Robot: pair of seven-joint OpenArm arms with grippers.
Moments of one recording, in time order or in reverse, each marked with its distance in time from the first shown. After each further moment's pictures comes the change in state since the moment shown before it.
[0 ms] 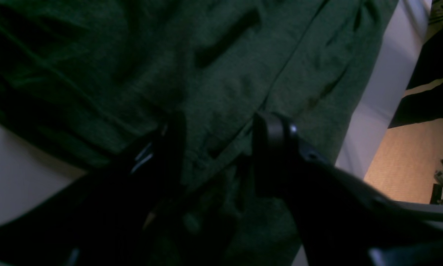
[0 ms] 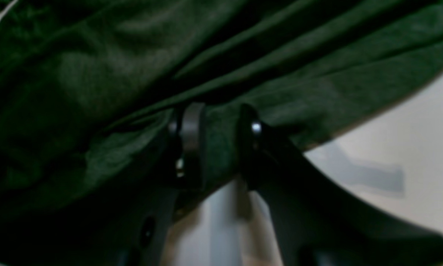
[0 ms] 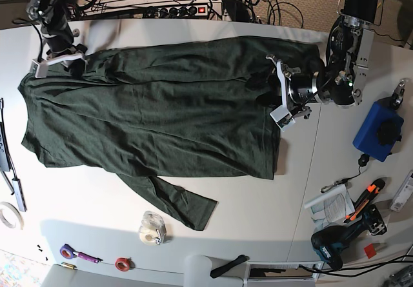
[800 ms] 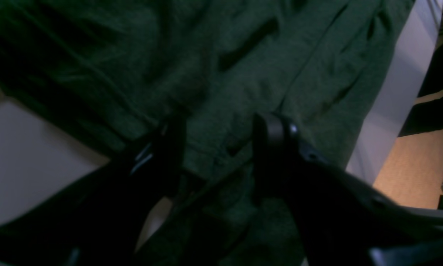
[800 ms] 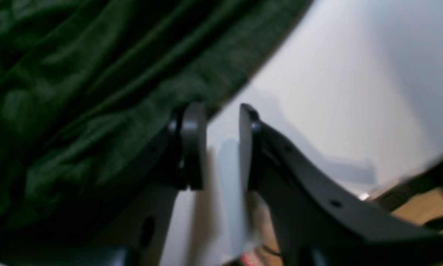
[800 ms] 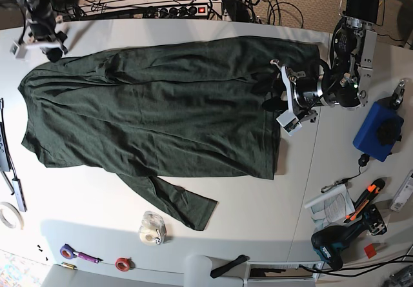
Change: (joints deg) left arm -0.2 0.0 -2.6 0.0 0.3 0.0 0.0; right arm -4.1 -2.0 11.2 0.0 4.9 -1.9 -1.1
